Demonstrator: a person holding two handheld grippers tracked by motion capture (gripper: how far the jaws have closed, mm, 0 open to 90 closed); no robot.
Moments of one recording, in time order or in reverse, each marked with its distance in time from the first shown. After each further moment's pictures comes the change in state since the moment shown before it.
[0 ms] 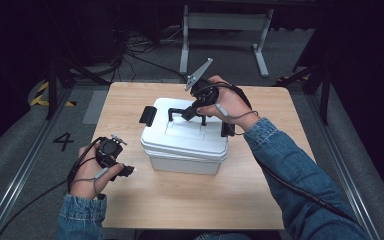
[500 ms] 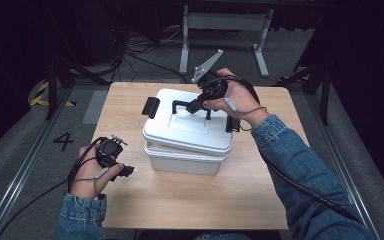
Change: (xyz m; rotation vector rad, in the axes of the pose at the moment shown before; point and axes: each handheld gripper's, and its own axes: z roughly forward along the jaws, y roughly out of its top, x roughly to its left) left arm 0.000 0.000 0.001 0.003 0.002 0.004; right arm 0.001 0.000 -0.028 -0.048 -0.025 -0.001
